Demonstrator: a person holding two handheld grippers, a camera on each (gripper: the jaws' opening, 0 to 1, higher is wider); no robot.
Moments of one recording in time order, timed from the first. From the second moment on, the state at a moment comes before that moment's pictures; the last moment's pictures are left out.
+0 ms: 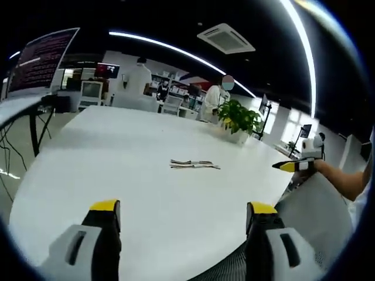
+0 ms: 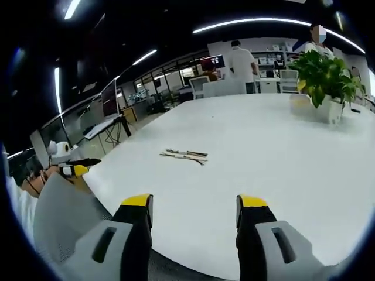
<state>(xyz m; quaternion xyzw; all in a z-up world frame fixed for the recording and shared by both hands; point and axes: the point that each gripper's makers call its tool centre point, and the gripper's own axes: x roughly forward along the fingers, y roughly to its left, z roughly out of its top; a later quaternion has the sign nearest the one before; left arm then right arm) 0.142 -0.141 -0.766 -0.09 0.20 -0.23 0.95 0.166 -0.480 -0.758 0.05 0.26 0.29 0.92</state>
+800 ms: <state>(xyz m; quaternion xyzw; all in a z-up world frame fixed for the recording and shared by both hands) 0.158 -0.135 -0.765 -0.10 0.20 -0.25 0.94 0.172 -0.492 -0.761 0.07 0.27 0.25 0.93</state>
